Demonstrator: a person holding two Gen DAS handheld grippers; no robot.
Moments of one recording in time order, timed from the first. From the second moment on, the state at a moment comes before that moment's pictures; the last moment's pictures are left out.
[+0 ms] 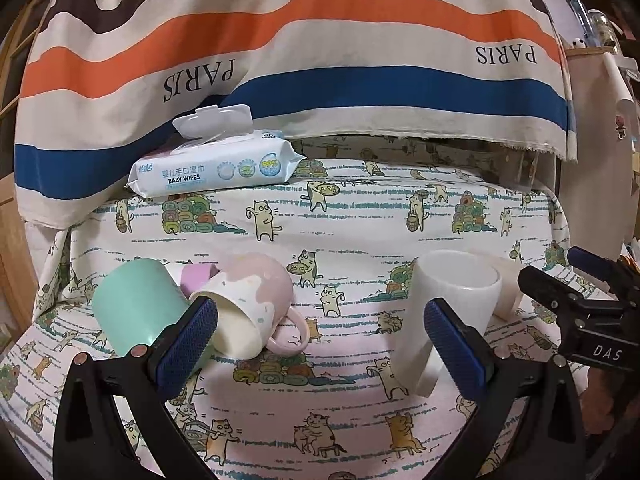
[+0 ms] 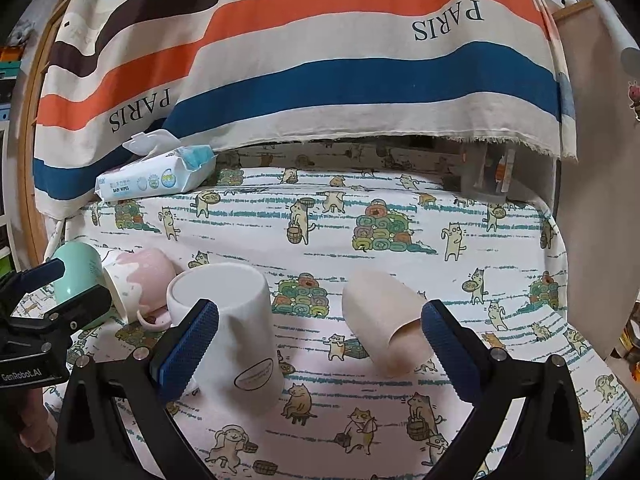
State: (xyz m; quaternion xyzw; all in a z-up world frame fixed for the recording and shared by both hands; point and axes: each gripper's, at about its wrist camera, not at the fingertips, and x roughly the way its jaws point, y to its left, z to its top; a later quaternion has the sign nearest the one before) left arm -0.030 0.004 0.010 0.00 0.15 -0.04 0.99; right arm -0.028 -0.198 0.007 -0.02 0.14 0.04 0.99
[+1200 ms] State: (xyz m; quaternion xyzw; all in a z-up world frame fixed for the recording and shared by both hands) left arm -0.028 0.006 0.010 0.00 0.15 -0.03 0.99; right arm -0.027 -0.201 0.008 -0.01 0.14 0.04 0.99
